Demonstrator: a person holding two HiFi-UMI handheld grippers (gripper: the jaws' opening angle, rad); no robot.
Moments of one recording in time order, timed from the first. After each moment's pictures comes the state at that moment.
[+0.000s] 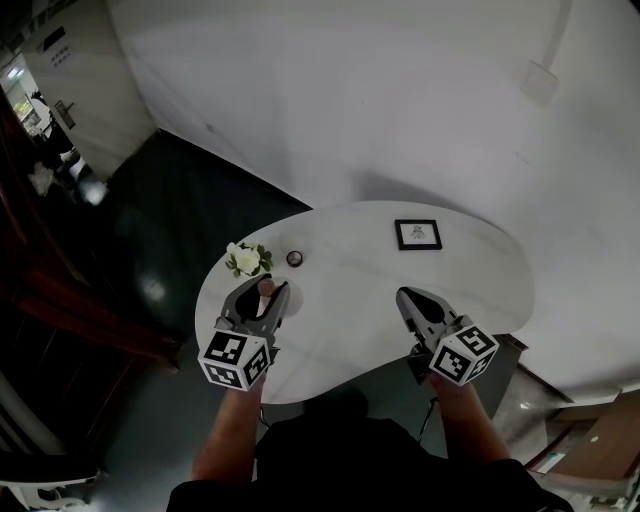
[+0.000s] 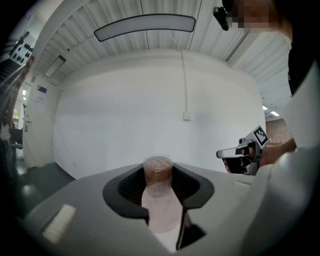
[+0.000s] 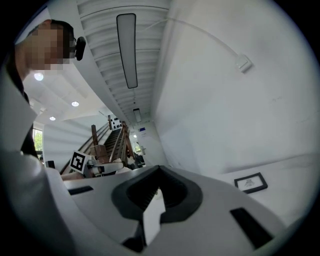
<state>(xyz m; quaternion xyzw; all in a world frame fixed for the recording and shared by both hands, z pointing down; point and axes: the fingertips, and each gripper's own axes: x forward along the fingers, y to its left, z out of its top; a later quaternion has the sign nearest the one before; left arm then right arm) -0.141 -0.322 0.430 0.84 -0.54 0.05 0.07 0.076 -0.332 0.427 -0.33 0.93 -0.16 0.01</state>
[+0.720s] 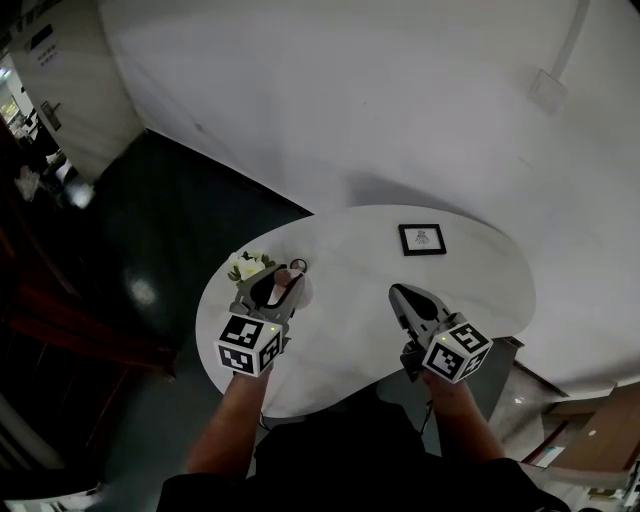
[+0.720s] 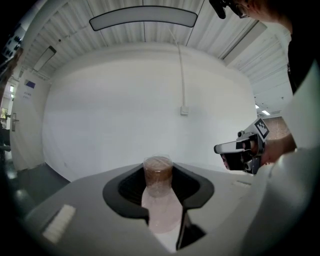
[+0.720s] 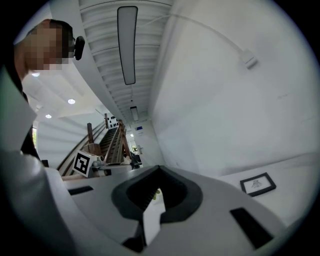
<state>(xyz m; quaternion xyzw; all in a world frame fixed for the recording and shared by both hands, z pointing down) -0.150 -0.379 0.452 0.86 -0.49 0.07 0.08 0.029 -0.362 0.430 -0.35 0.92 -0.16 0.01</state>
